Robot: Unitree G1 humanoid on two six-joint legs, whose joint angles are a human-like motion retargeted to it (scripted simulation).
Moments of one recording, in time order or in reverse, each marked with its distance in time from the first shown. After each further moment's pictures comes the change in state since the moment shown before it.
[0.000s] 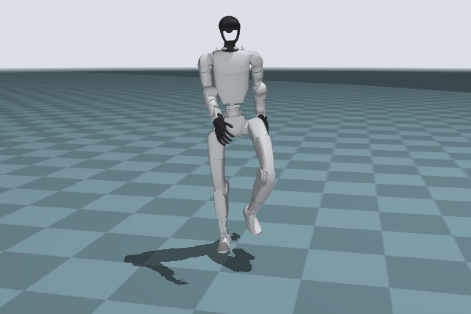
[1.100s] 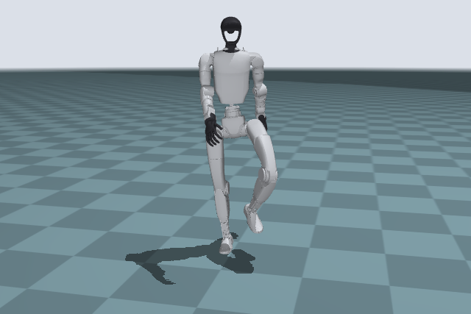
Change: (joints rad) left arm 0.064 -0.001 0.078 0.000 -0.118 0.005 -0.039; right arm -0.027 -0.053 -0.031 0.051 -0.023 0.050 0.030; waist 0.011 -0.001 0.002; left_leg -0.007 0.131 0.012 0.110 -0.030 0.000; right_leg 0.005 0.071 0.063 -0.002 0.005 -0.087
